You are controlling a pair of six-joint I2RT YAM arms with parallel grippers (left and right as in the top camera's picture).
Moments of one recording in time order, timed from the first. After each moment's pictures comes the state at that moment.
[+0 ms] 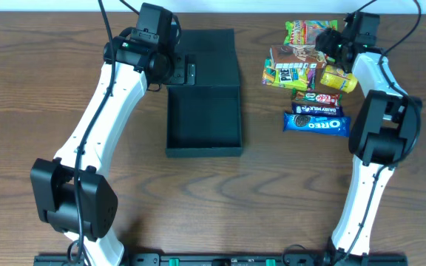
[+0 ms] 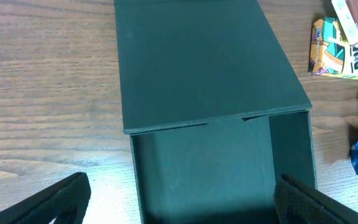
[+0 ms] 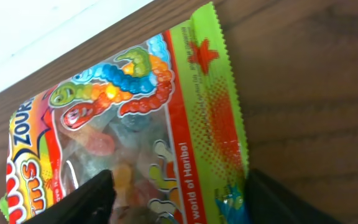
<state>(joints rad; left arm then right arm) -0.28 1.86 1.73 -0.94 0.10 -0.22 -0.17 2.53 2.00 -0.28 -0.23 0.36</state>
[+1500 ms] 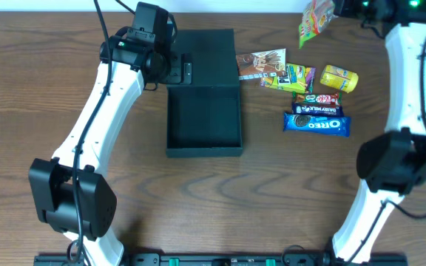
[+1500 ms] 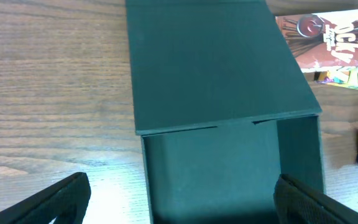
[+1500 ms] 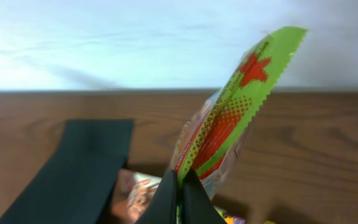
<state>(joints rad) -0.27 1.86 1.73 -0.95 0.08 -0.22 -0.11 2.16 2.33 -0.89 -0.40 0.07</state>
